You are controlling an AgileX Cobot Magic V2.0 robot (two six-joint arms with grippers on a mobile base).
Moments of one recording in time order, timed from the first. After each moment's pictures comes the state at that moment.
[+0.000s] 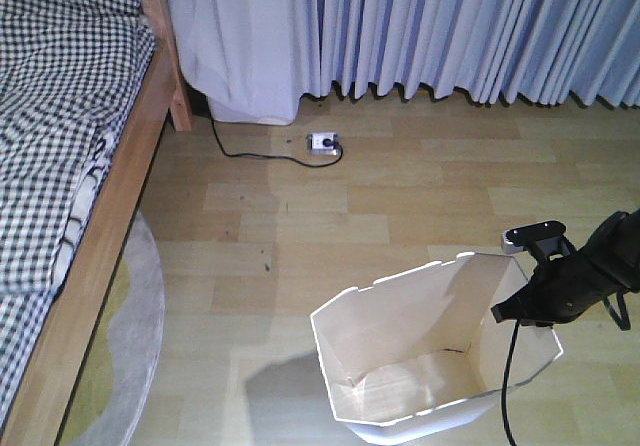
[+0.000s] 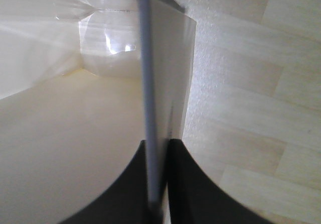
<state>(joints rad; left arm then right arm) 0.01 -0.02 0.03 -0.01 0.14 -0.05 -0.13 2.15 -0.79 0.61 0.18 -0.98</state>
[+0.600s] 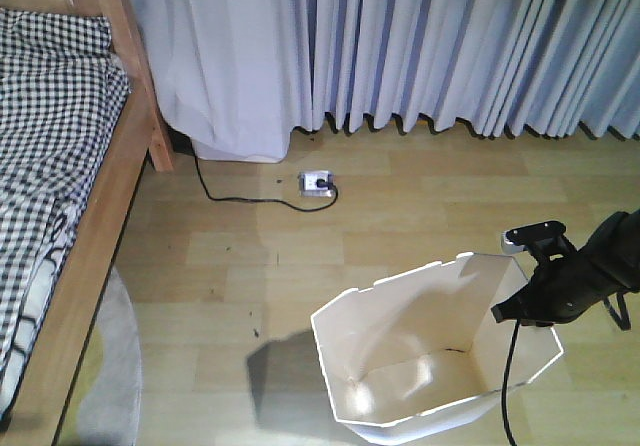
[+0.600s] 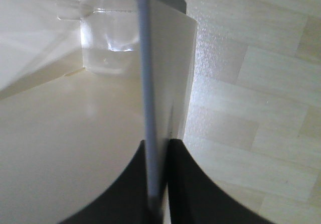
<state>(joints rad) 0.01 -0.02 0.03 -0.01 0.14 -0.05 -0.13 2.15 -0.79 0.61 0.17 -0.98</state>
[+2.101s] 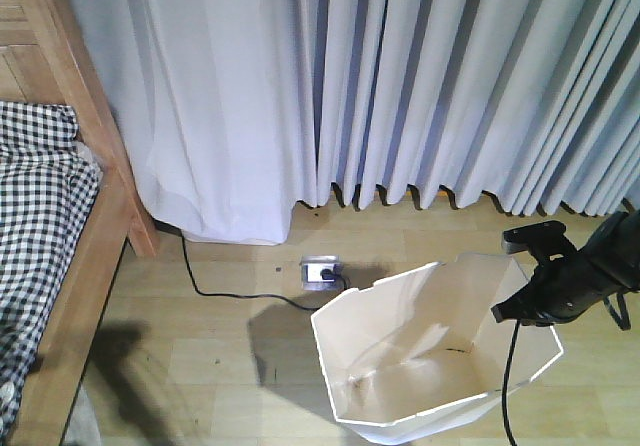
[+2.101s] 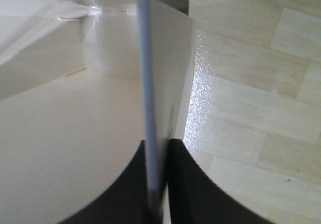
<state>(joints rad) 0.01 -0.02 0.03 -0.01 0.14 -0.05 -0.13 2.15 -0.79 0.61 0.17 -0.98</state>
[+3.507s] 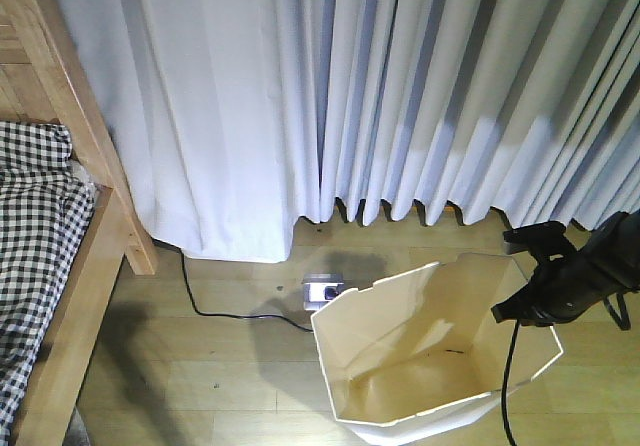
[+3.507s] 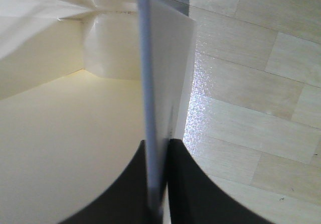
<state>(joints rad) 0.01 -0.02 0.03 -0.01 0.14 -0.05 -0.13 2.15 -0.79 0.61 0.18 -0.98</state>
